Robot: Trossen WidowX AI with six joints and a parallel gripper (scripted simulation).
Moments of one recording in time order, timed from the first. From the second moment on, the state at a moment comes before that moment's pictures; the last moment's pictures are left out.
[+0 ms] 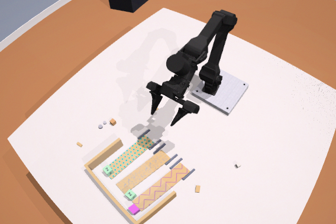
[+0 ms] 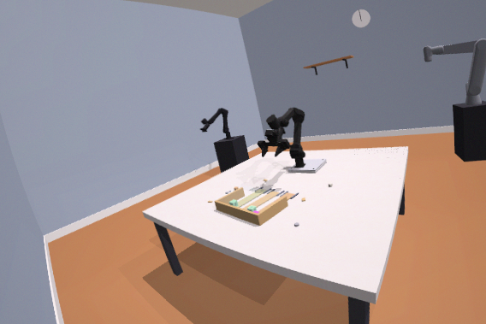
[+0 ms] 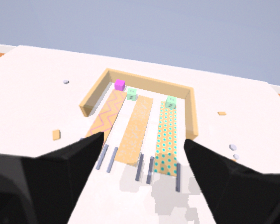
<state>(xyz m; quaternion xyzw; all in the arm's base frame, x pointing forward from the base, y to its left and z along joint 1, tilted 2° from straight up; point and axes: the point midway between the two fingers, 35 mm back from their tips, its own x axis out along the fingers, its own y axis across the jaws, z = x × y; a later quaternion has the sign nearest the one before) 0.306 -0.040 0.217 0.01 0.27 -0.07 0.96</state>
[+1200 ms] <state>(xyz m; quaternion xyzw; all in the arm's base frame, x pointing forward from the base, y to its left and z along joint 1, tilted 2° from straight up) 0.362 -0.129 0.104 0.09 0.67 -0.11 0.73</state>
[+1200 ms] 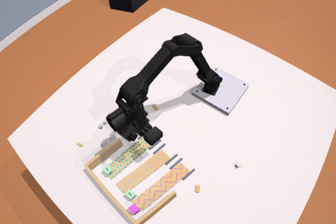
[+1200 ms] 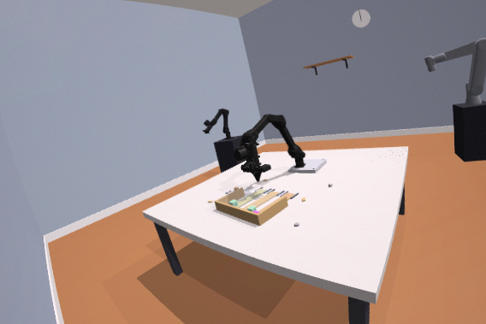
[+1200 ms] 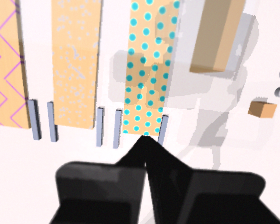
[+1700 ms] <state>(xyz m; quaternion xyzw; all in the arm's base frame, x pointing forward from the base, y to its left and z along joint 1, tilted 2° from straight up) 0.365 -0.130 0.079 0.09 0.67 -0.11 0.73</state>
